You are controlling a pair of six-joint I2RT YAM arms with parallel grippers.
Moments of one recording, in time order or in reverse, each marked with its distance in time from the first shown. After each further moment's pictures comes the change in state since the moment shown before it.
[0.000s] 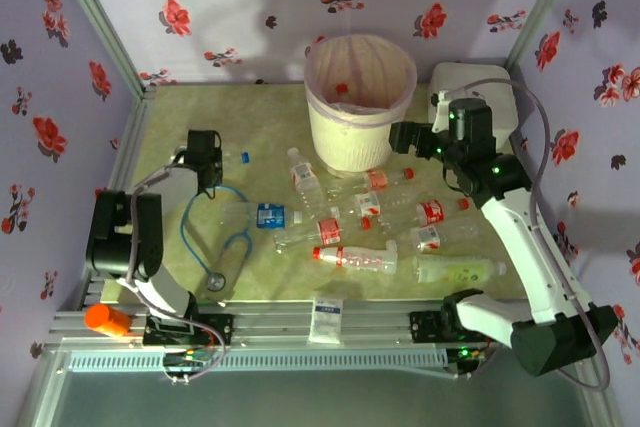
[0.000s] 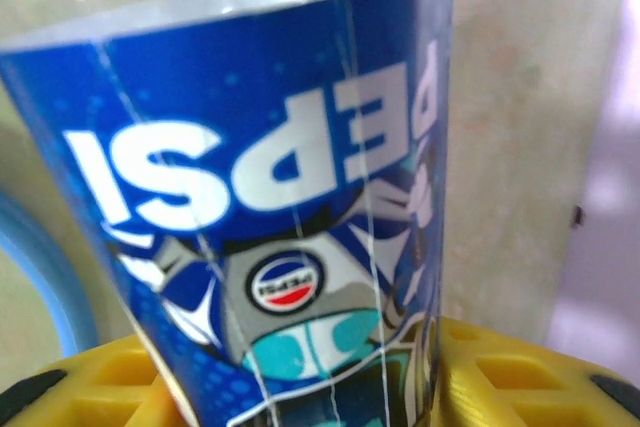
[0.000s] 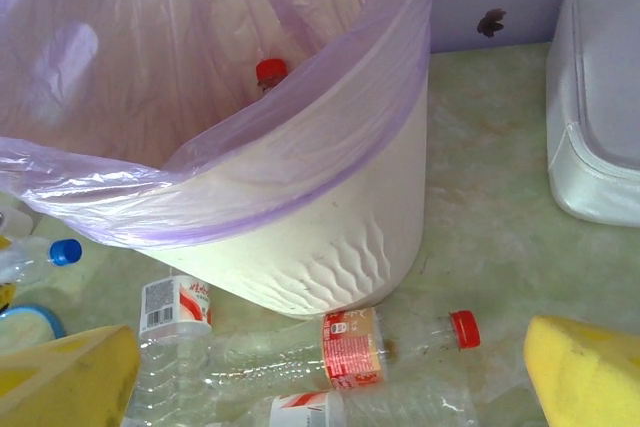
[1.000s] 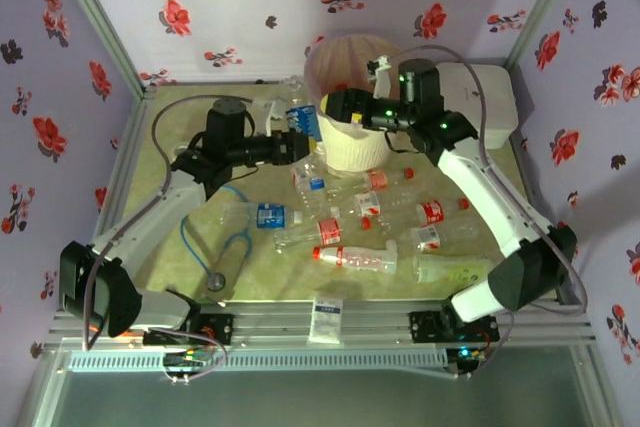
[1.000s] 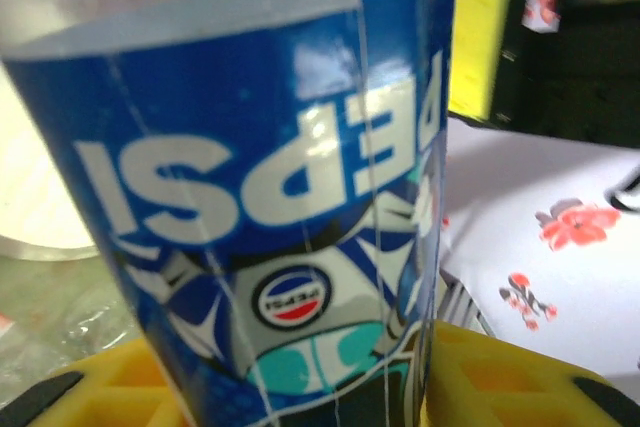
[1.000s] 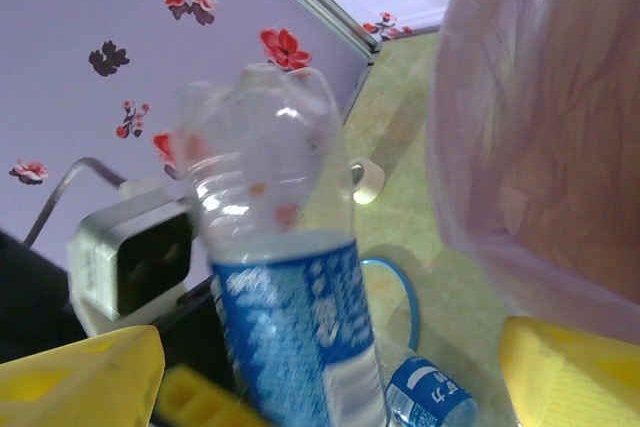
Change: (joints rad) left arm -0.363 -0.273 0.249 -0.097 0.853 1.109; right arm 0.164 0.377 0.257 0.274 -0.561 0.339
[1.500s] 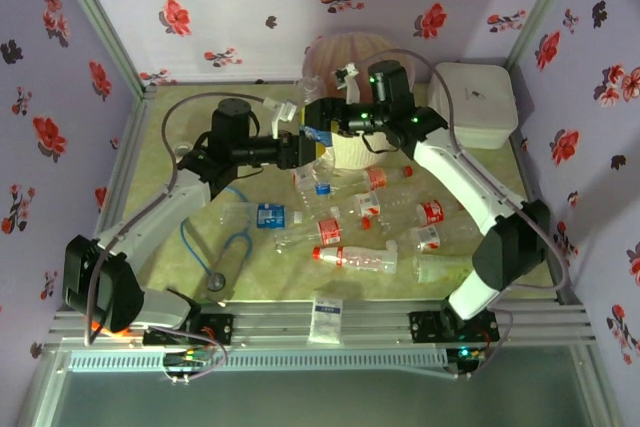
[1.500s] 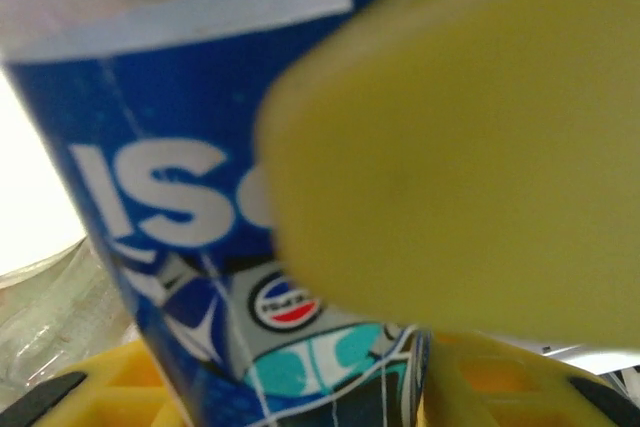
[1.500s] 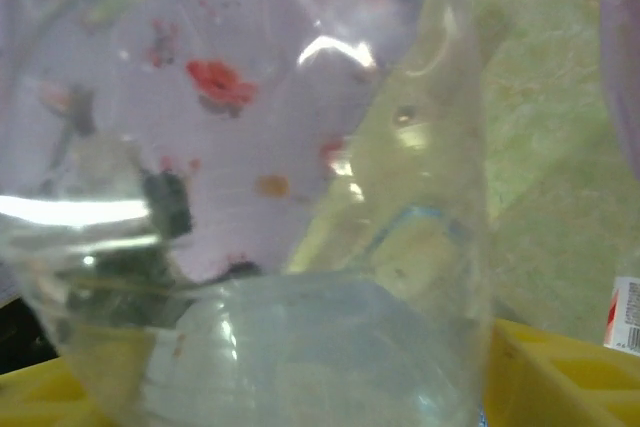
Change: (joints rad) left arm -0.021 0.031 -0.002 0.080 0.107 0.042; right arm 0.073 0.130 0.059 0.003 -0.110 0.002
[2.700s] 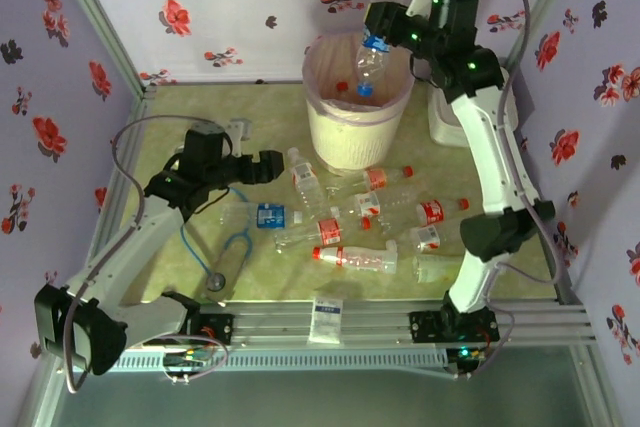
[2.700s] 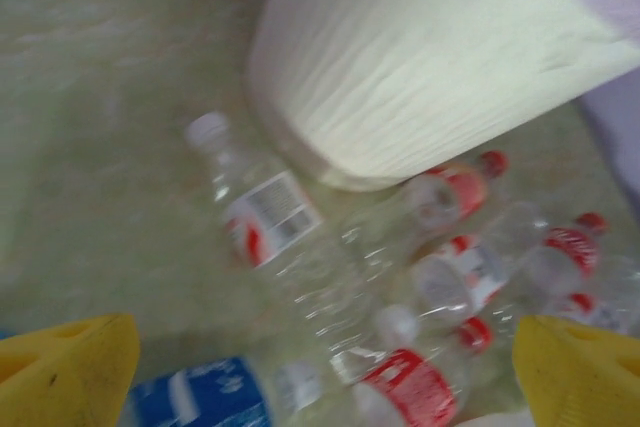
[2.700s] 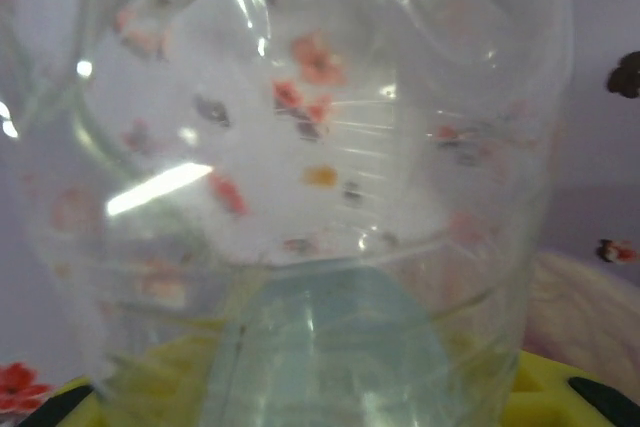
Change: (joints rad) left arm 0.094 -0.241 -0.135 -0.389 -0.566 0.096; right arm -0.209 0.220 0.746 -0.272 0.481 -0.200
